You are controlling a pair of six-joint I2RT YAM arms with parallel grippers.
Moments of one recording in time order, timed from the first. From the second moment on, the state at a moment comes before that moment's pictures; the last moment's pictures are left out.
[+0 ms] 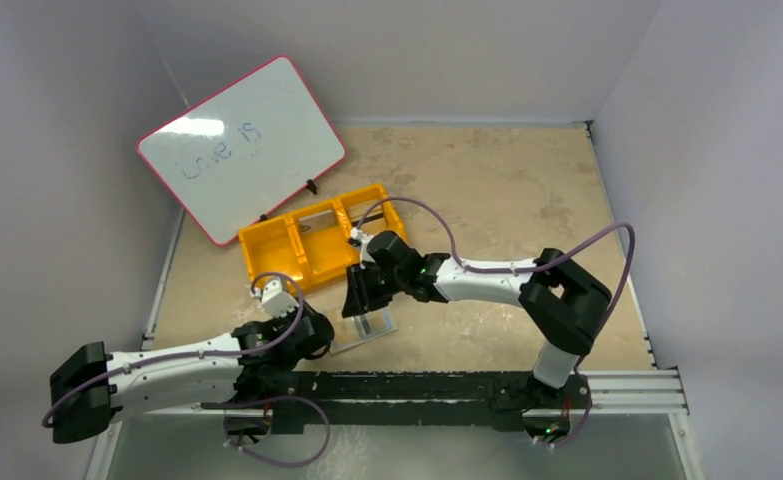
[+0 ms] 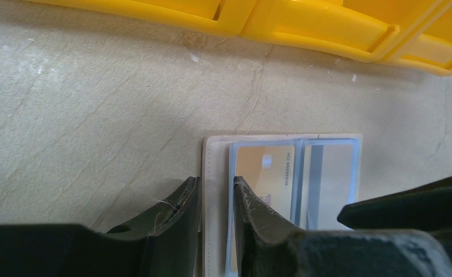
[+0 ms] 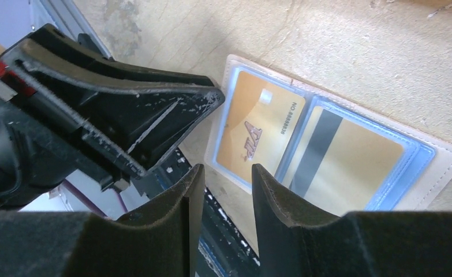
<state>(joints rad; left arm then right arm) -1.15 0.78 0.27 -0.56 -0.74 -1.57 1.00 1.72 1.00 -0.04 -0.33 0.69</state>
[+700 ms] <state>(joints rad) -1.15 1.03 0.27 -0.25 -0.72 -1.53 0.97 1.81 0.95 -0.03 -0.35 0.69</state>
